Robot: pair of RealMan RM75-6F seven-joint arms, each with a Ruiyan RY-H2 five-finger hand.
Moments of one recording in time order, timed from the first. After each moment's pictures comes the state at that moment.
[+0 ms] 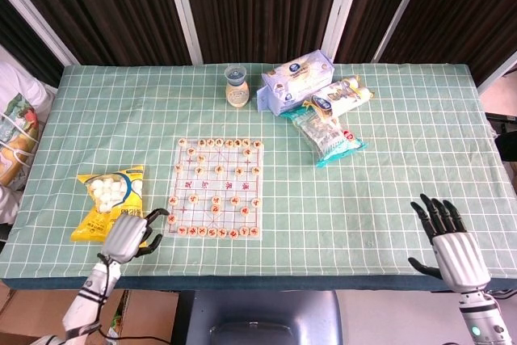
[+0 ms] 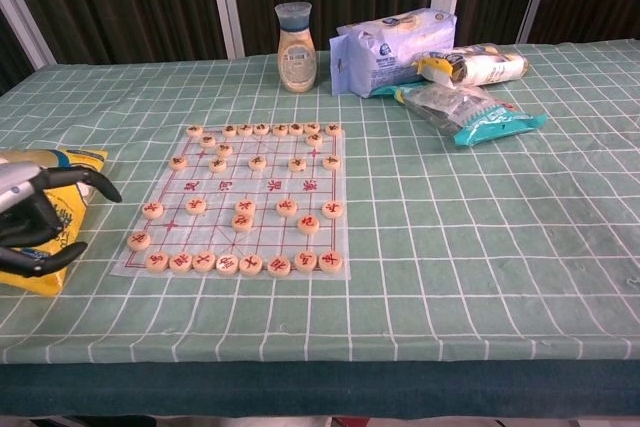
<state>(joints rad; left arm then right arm) -0.37 -1.45 0.02 -1.49 1.50 1.25 0.05 0.06 -1.16 -0.01 -1.61 -1.64 1.52 -0.14</state>
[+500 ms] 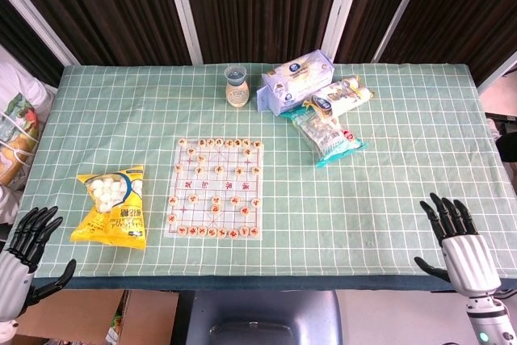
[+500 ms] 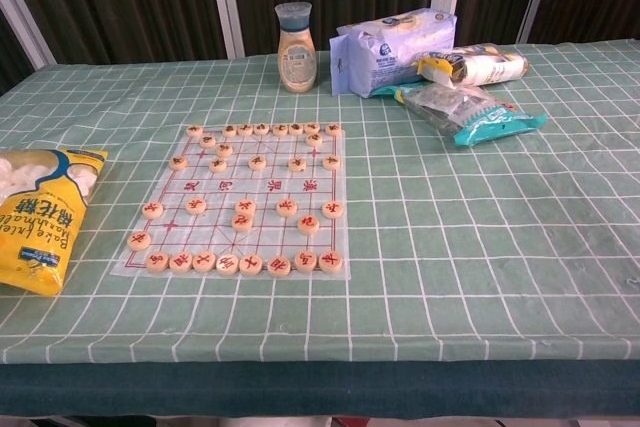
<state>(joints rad) -0.13 -1.22 0.15 -1.36 1.80 1.95 -0.38 0.03 -1.15 -0.01 -1.61 -1.66 1.57 -0.15</state>
